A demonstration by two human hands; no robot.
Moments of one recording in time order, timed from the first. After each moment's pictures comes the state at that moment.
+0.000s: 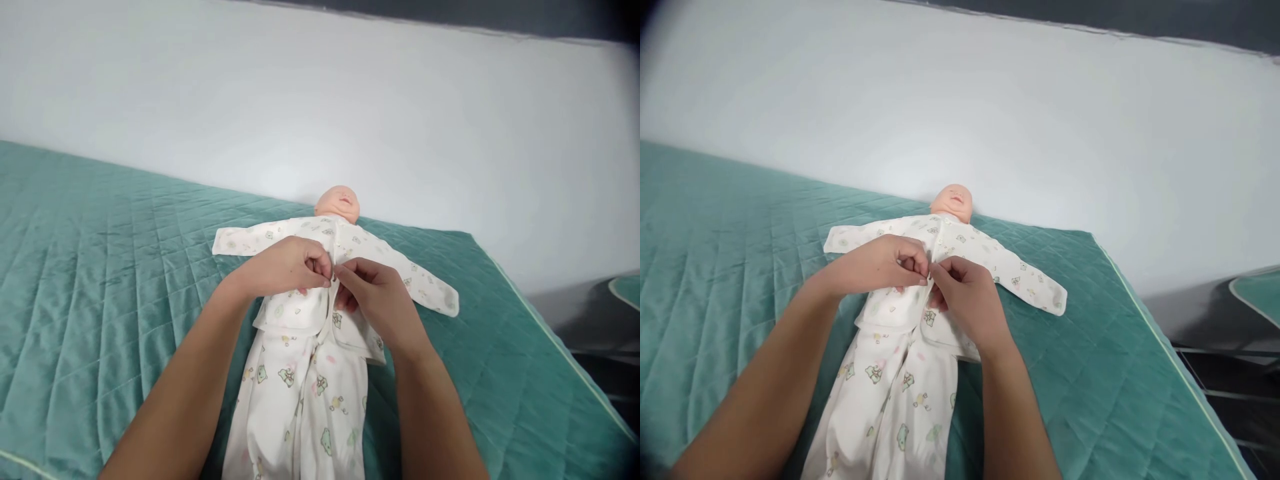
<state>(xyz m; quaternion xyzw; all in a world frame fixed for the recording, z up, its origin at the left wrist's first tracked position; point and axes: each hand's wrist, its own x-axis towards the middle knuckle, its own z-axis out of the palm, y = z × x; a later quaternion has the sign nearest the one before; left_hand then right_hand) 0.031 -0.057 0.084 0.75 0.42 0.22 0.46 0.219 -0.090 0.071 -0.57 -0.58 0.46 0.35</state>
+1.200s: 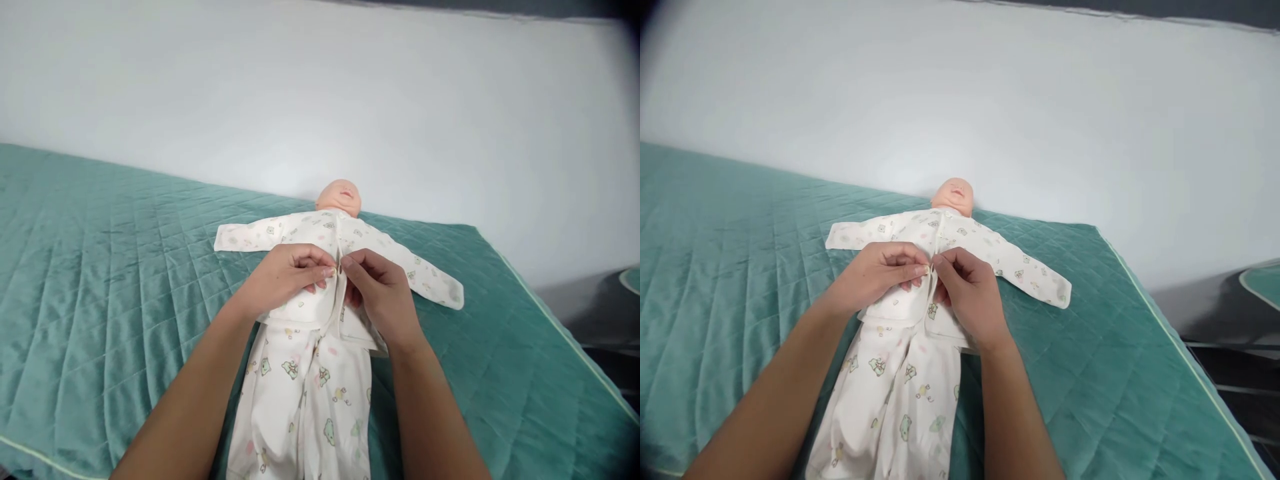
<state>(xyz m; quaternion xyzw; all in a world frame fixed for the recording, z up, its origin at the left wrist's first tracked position) 0.039 -0.080 0.058 0.62 0.39 0.39 0.56 0.220 -0.093 0.056 -0.50 -0.59 0.45 0.44</state>
